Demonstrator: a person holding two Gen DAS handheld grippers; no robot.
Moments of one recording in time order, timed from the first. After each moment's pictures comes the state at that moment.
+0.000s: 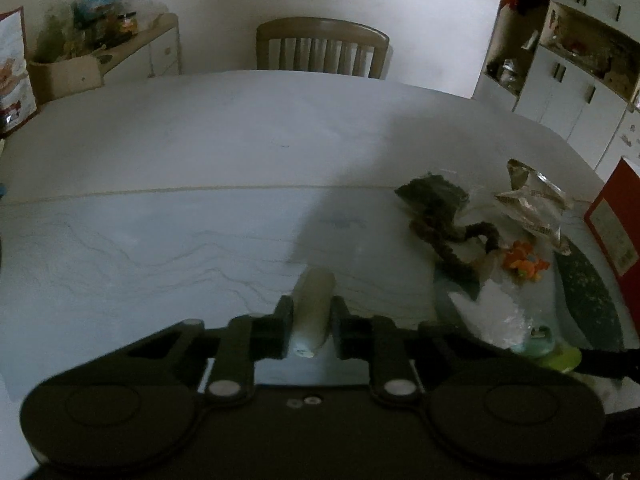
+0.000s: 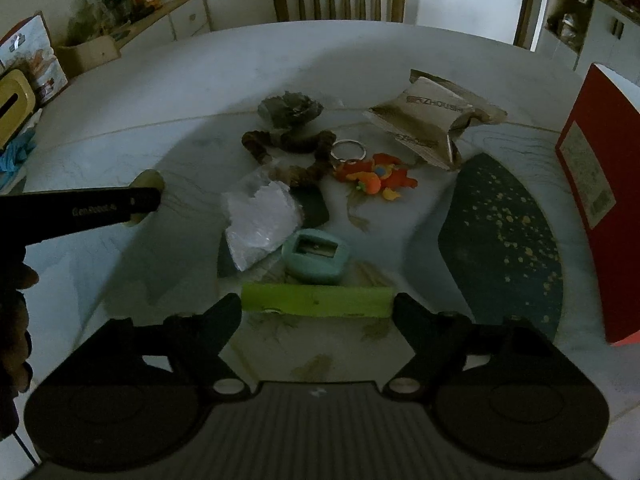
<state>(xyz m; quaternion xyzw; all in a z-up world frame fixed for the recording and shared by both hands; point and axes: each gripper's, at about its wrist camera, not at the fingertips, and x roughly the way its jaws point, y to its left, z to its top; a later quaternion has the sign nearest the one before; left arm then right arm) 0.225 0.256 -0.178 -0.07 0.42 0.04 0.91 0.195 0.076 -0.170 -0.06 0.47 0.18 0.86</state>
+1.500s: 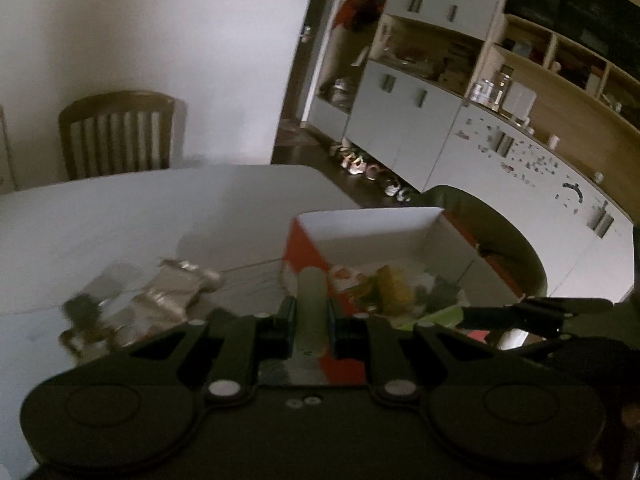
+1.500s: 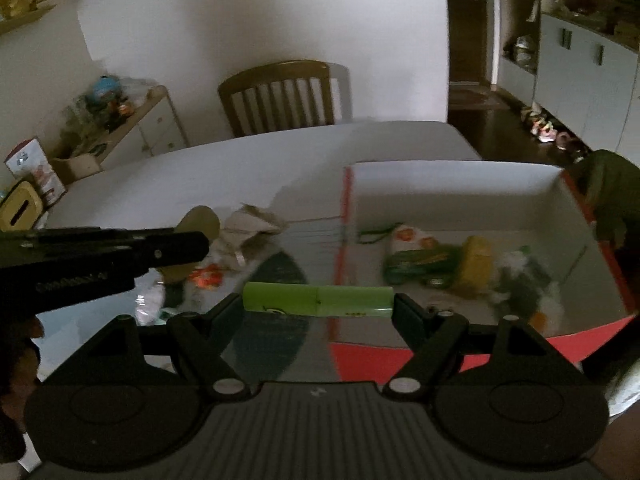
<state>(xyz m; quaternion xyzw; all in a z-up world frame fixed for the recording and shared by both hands) 0.217 0.006 -0.038 -0.05 0.34 -0.19 0.92 0.202 -0.157 -0.037 0.01 0.40 0.17 0.90</state>
